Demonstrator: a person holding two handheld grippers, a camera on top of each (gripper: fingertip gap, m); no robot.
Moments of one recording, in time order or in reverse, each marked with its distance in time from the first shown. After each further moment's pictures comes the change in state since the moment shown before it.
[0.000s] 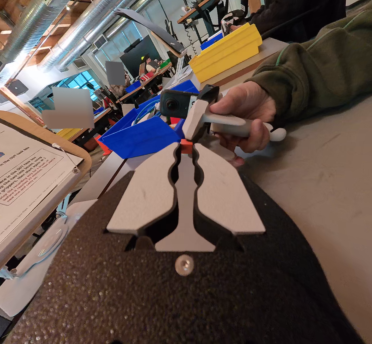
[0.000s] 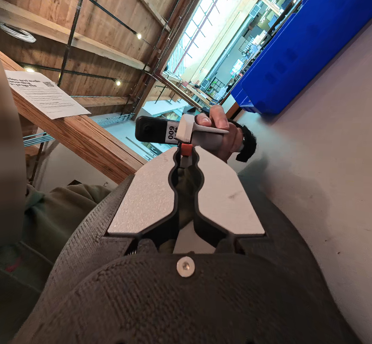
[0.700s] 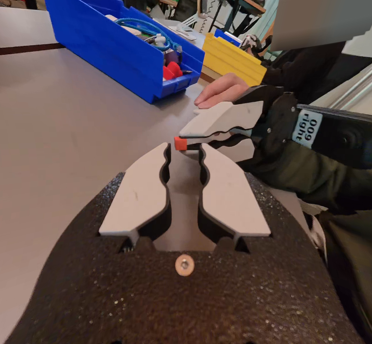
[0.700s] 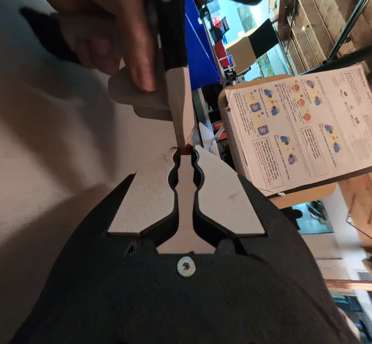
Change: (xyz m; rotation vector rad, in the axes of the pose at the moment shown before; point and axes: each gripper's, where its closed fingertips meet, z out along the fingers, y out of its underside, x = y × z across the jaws) left arm -0.002 0.035 0.019 -0.161 0.047 -0.899; right arm 0.041 -0.011 -0.023 -0.600 0.888 -1.916
